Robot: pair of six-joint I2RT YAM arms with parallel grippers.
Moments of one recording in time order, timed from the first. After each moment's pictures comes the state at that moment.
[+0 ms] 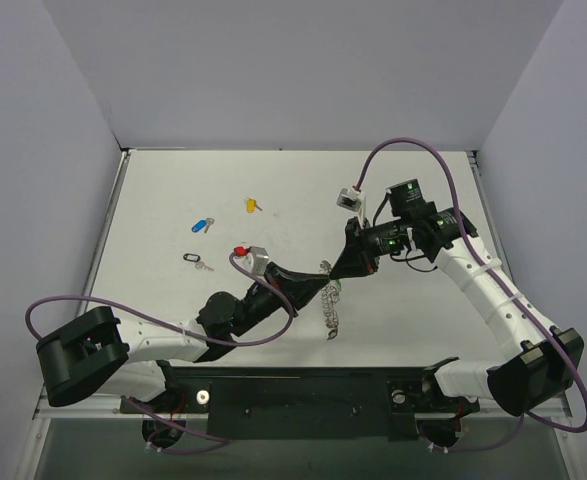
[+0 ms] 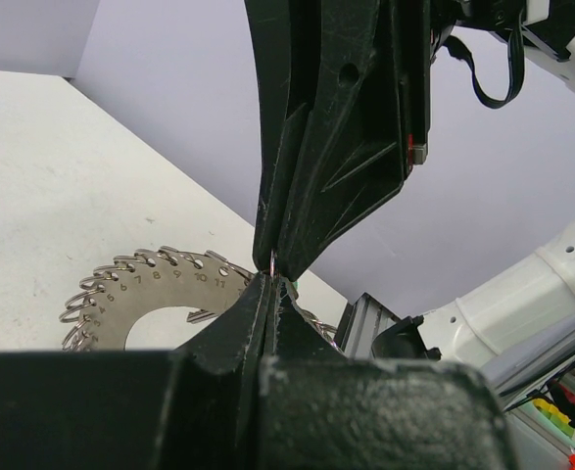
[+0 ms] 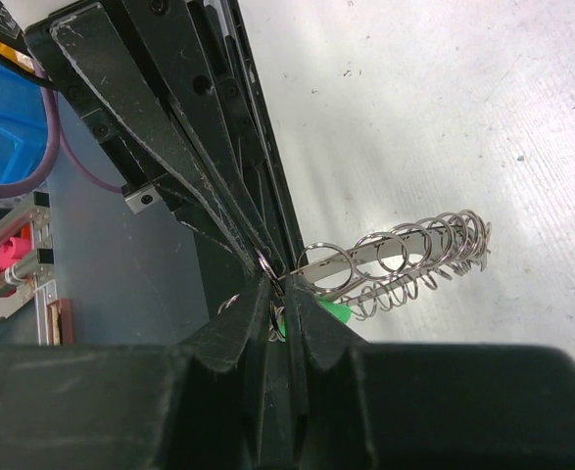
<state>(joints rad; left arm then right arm) -1.09 1.30 0.39 1.24 -0.07 -0.60 0.42 1.28 1.22 -0.86 -0.97 -0.19</state>
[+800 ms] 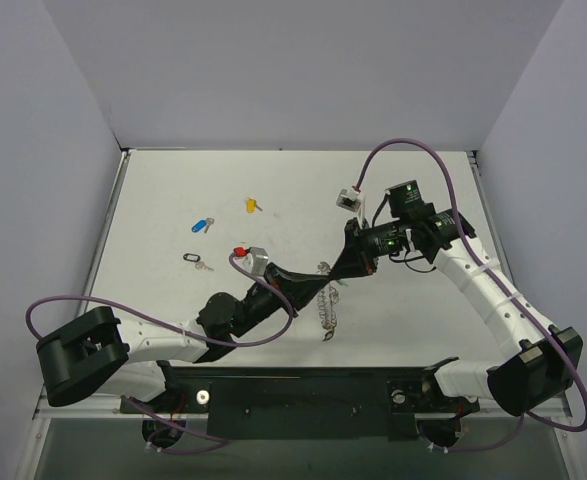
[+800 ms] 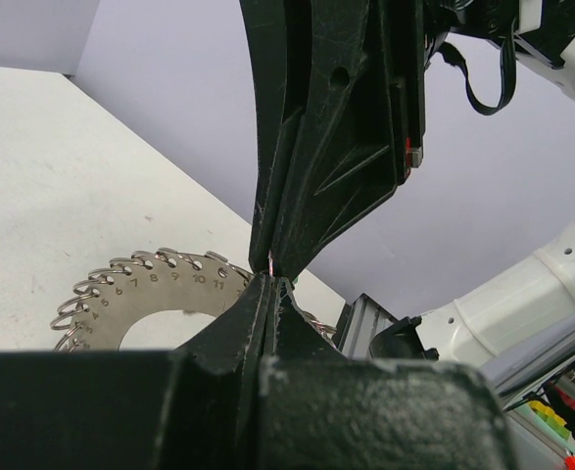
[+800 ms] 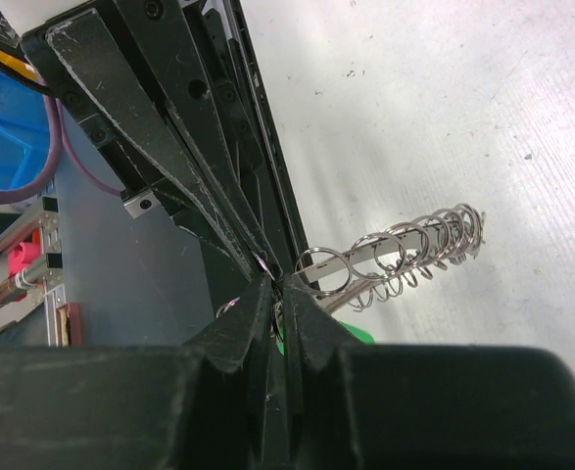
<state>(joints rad) -1.09 1.30 0.38 1.24 -0.08 -0.61 0.42 1.28 1.20 -0.83 -0.98 -0.16</state>
